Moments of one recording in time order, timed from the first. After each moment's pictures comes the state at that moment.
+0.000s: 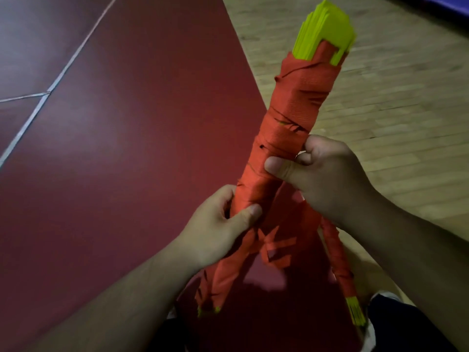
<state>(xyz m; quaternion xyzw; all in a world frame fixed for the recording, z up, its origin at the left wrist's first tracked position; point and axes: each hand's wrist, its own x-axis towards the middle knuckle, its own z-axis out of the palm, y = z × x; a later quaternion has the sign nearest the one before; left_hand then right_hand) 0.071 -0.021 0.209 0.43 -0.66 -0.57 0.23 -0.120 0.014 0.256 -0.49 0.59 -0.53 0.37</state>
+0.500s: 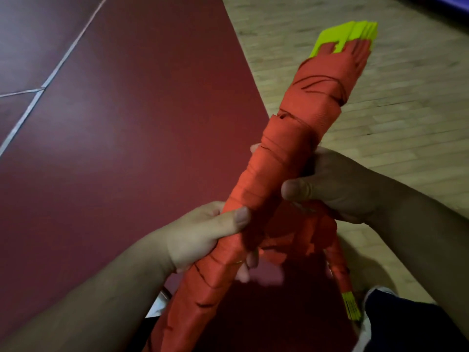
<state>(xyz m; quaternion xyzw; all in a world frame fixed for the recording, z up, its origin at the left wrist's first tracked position) 0.083 -0.020 0.234 0.25 -0.59 -0.77 0.06 -0.147 0.018 0.256 -0.54 0.42 -0.43 0.59</state>
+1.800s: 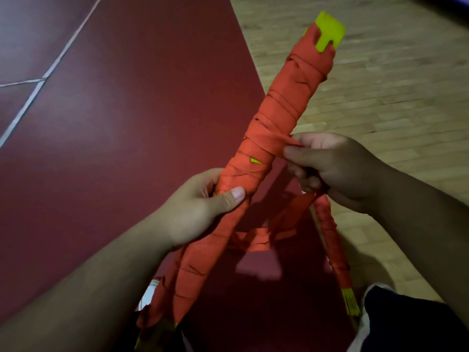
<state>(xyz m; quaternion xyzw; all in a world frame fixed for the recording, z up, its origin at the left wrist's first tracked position) 0.089 -0.036 0.232 0.34 -0.66 -0.63 0.20 -0.140 0.008 0.257 -0.46 0.56 -0.43 0.55</state>
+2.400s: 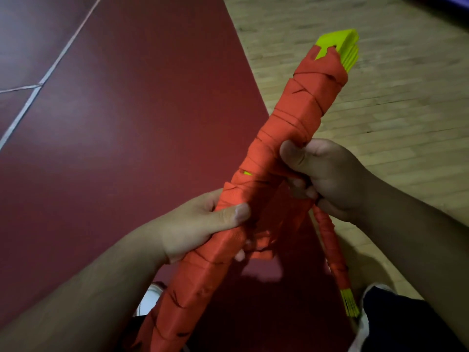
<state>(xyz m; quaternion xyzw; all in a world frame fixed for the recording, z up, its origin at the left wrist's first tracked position) 0.087 -0.025 0.237 0.28 -0.56 -0.78 0.09 -0.130 0.016 0.258 -0.41 0.52 -0.52 0.55</state>
